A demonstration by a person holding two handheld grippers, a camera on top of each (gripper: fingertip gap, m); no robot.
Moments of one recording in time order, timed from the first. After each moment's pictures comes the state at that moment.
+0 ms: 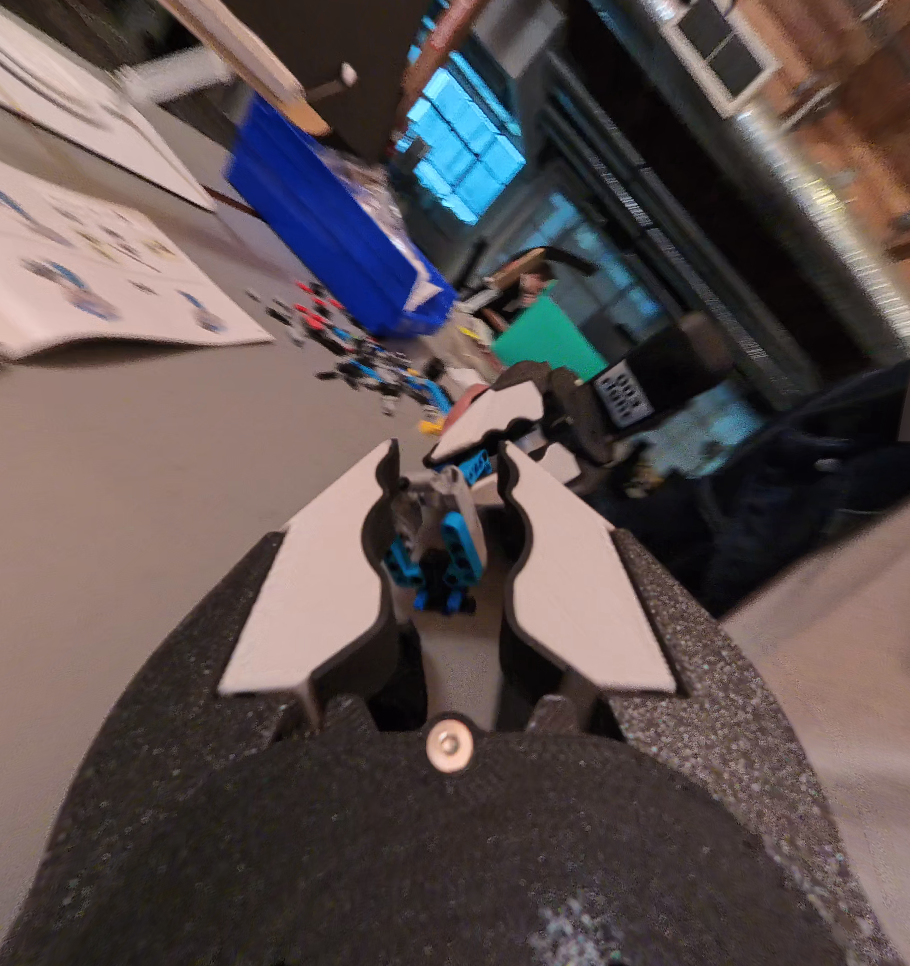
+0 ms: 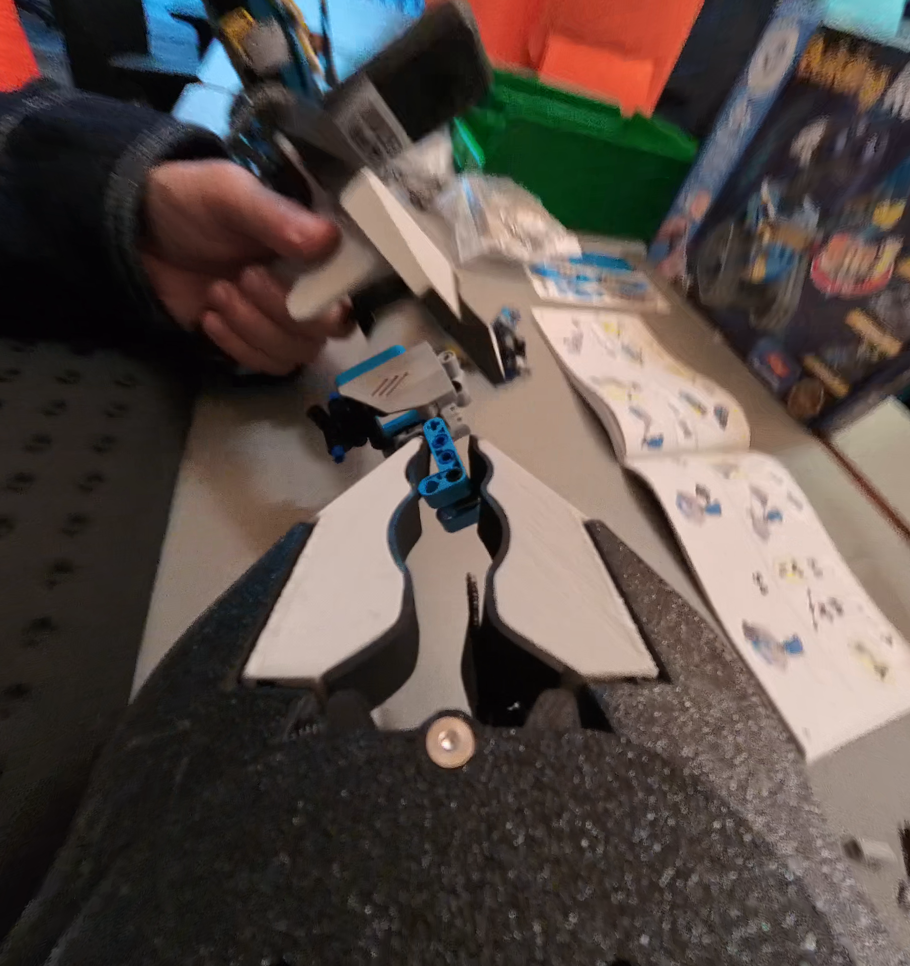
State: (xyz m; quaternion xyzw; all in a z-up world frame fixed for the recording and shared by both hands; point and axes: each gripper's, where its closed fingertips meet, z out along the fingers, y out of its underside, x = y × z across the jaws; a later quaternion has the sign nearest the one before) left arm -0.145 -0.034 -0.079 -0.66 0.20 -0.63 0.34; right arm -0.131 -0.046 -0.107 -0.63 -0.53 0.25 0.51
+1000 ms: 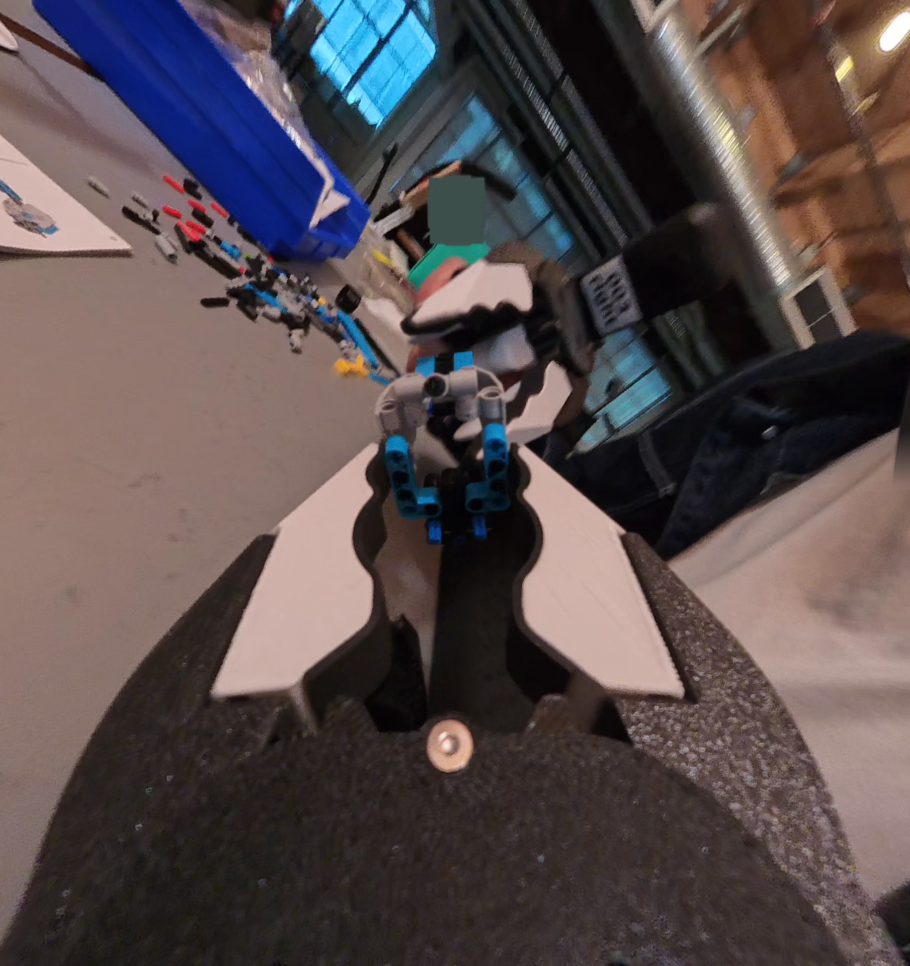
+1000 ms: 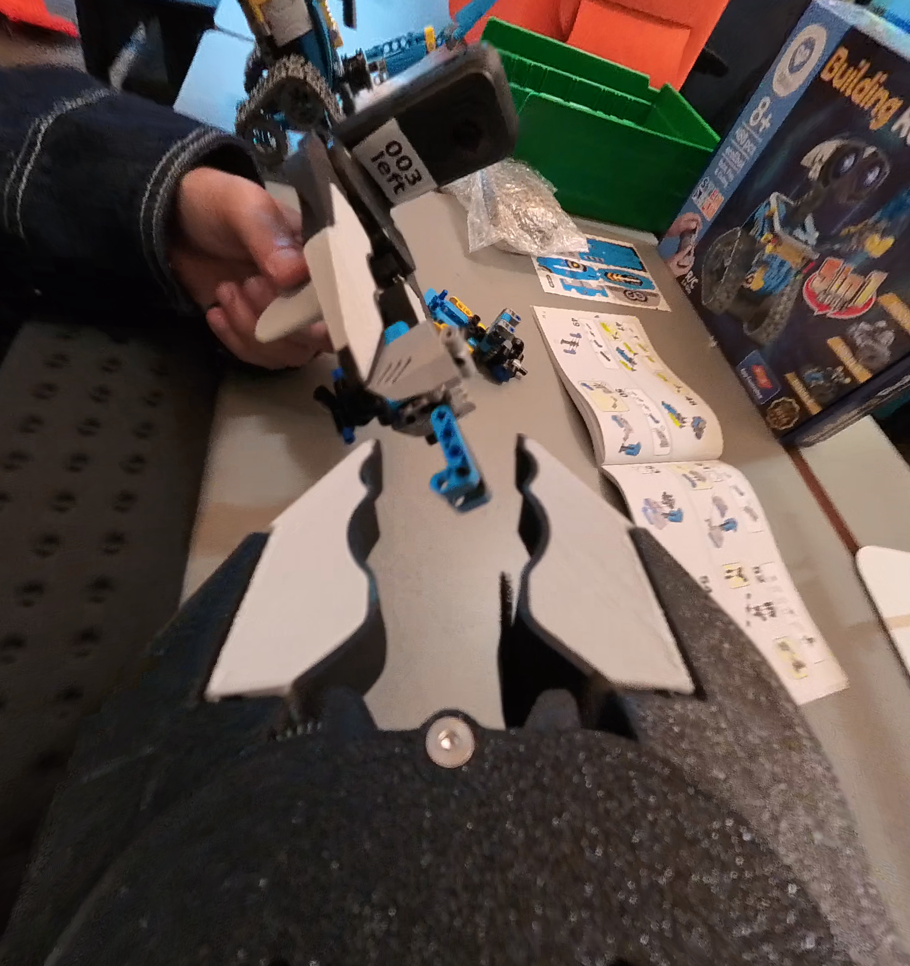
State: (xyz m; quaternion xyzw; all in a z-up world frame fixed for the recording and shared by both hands) left arm -0.133 -0.068 -0.080 -0.64 0.25 -0.68 0.25; right arm -0.122 -0.052 -0.078 -0.63 -0.56 0.23 0.48
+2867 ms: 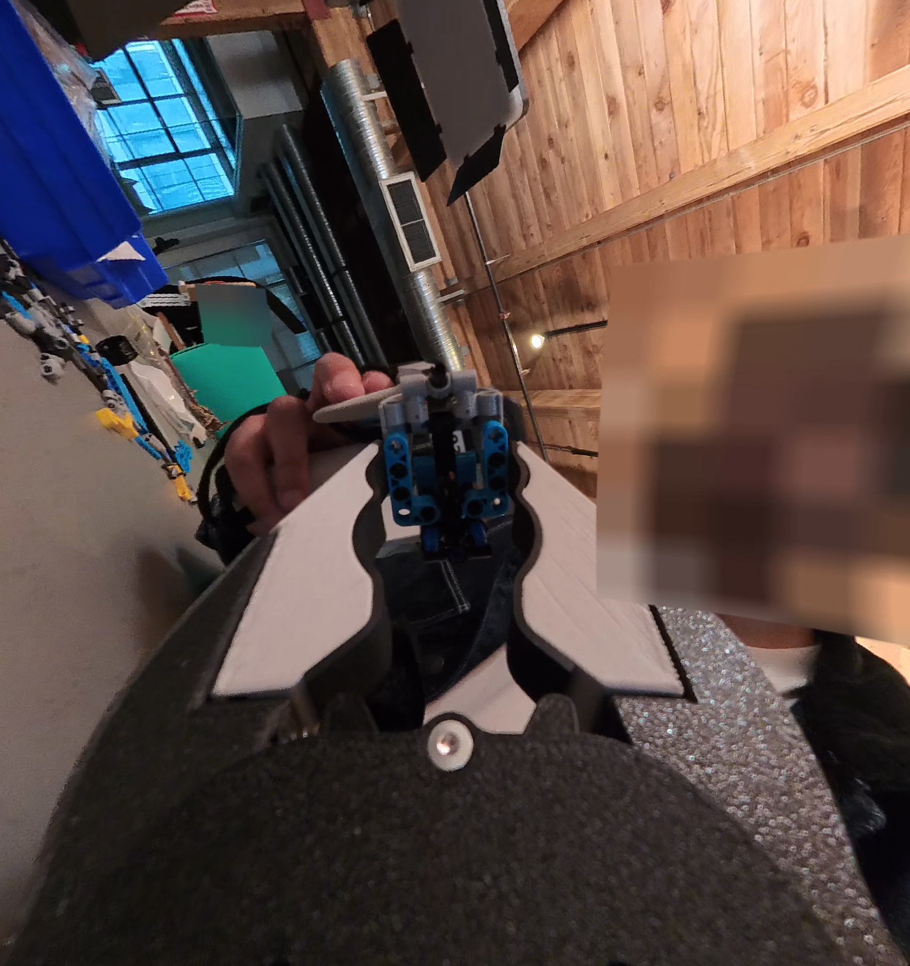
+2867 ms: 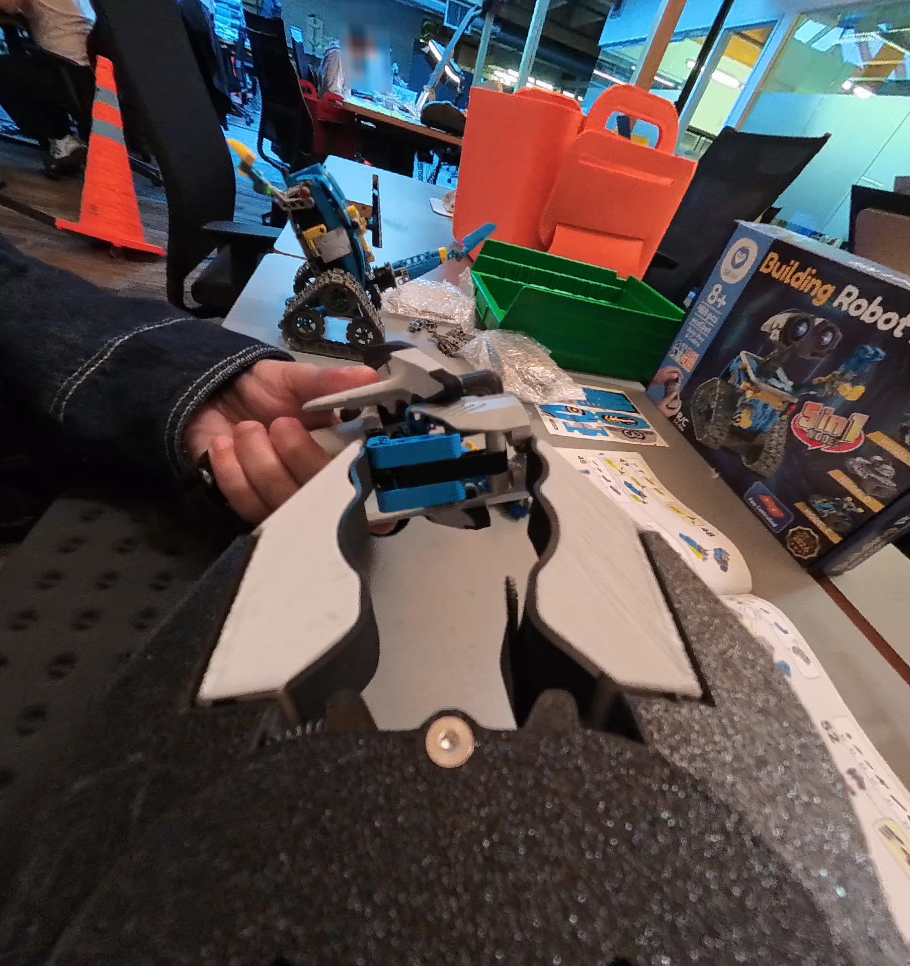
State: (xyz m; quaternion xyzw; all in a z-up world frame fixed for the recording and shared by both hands) left arm -0.148 -0.060 -0.038 -0.46 0.05 -0.87 0.13; right arm -0.170 -0.062 -0.044 -0.56 -0.52 0.31 0.57
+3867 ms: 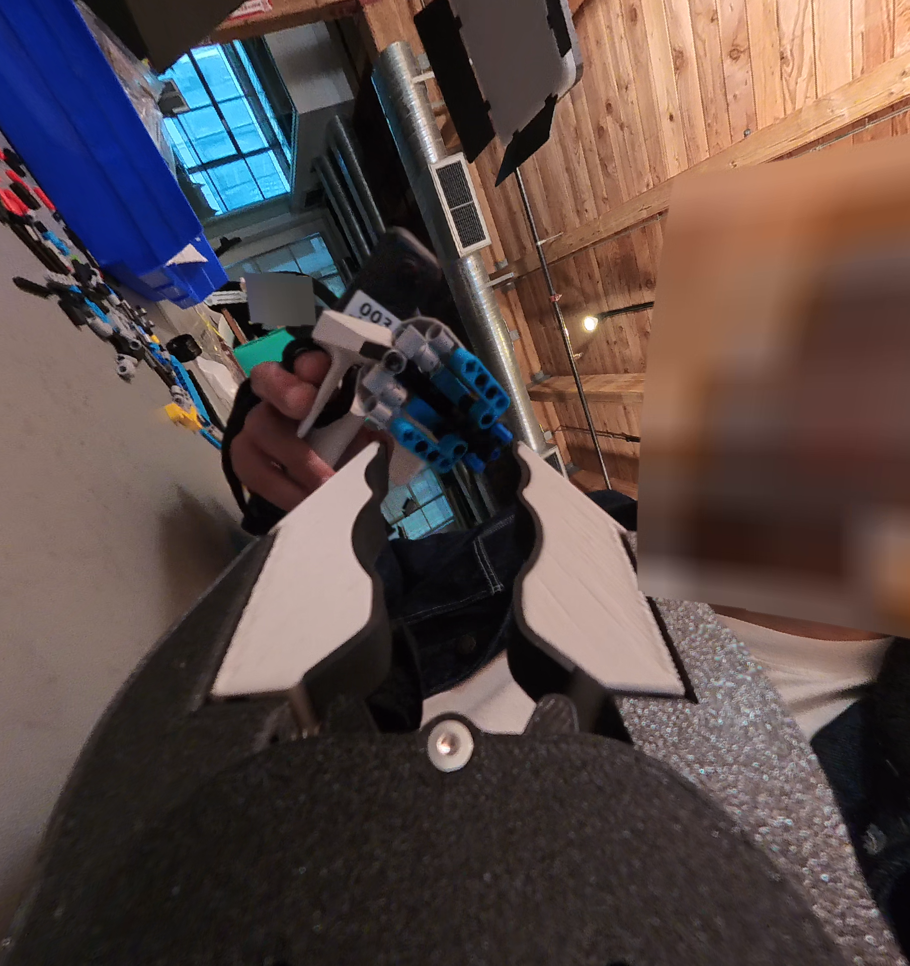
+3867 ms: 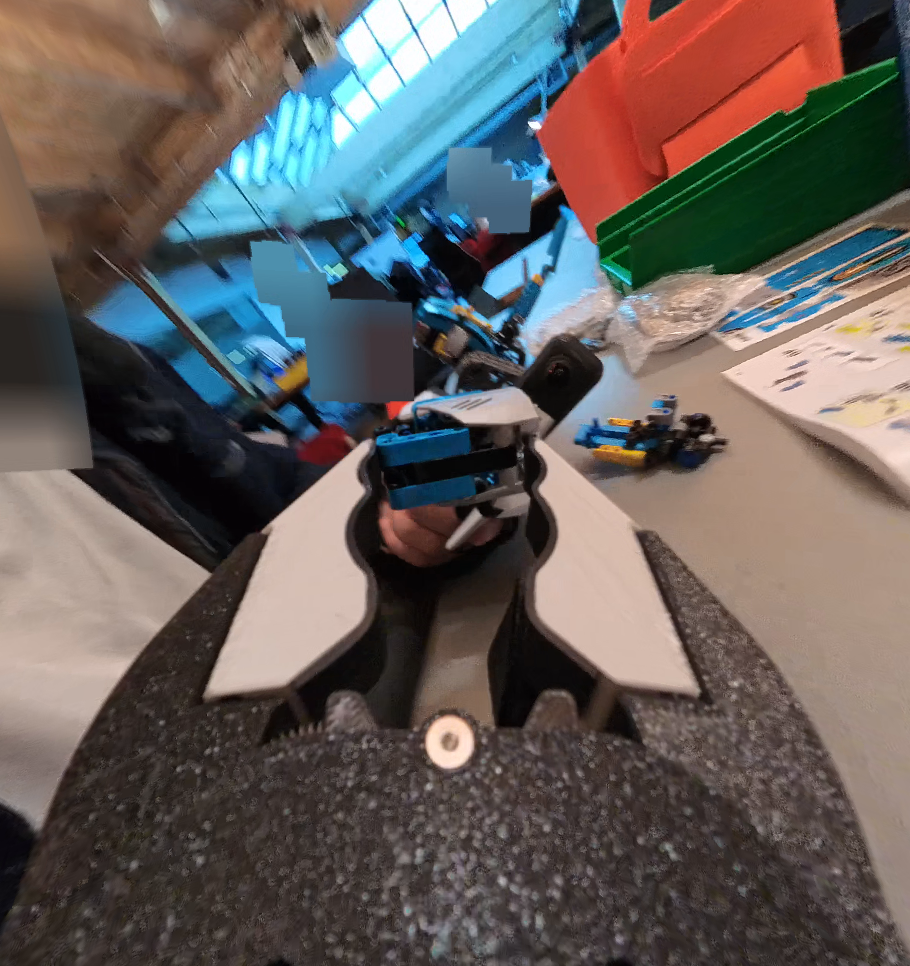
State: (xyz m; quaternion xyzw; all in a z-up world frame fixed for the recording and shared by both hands) left arm -0.141 -0.059 -0.048 -0.51 0.07 -0.84 0.15; right arm -0.142 -0.048 -0.042 -0.61 -0.33 0.63 0.35
